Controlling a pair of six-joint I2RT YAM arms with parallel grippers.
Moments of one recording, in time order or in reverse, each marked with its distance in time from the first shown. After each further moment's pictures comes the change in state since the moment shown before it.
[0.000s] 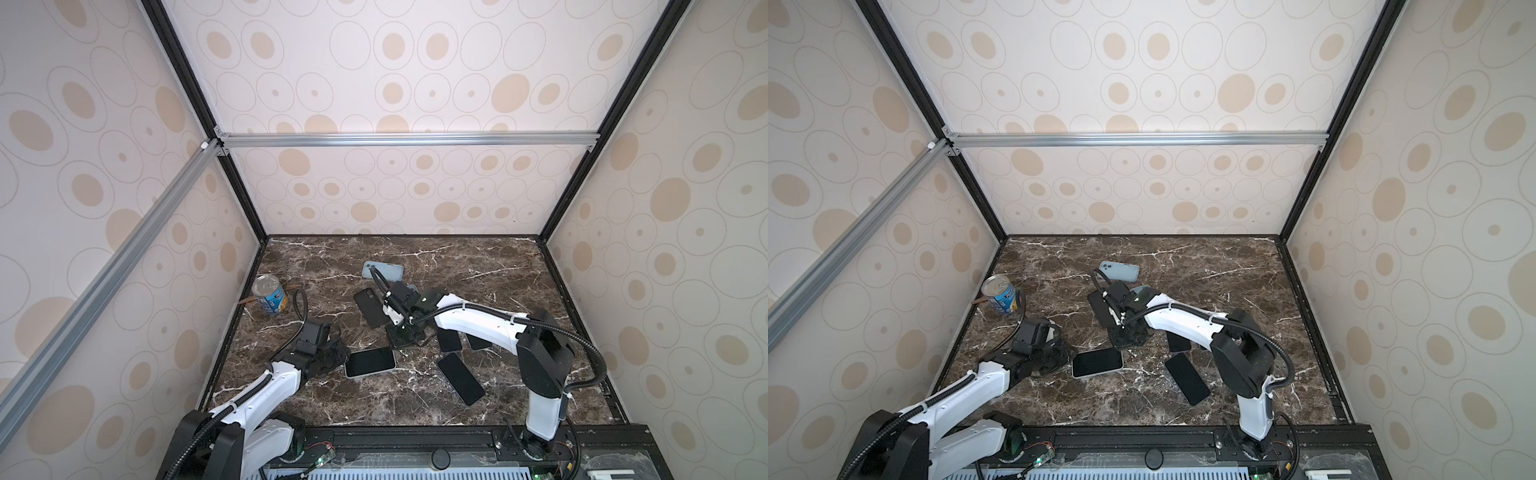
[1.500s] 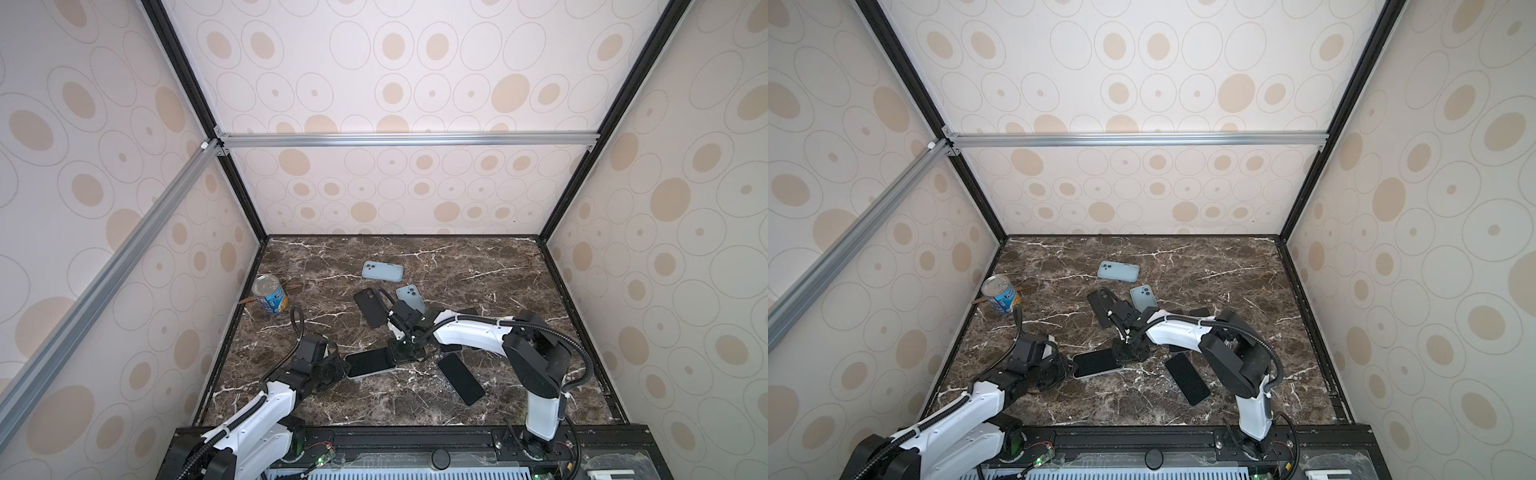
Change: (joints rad) left arm -0.024 -0.133 -0.164 0.040 0.074 -0.070; right arm 0.047 0.046 -0.235 0.239 -0.035 0.154
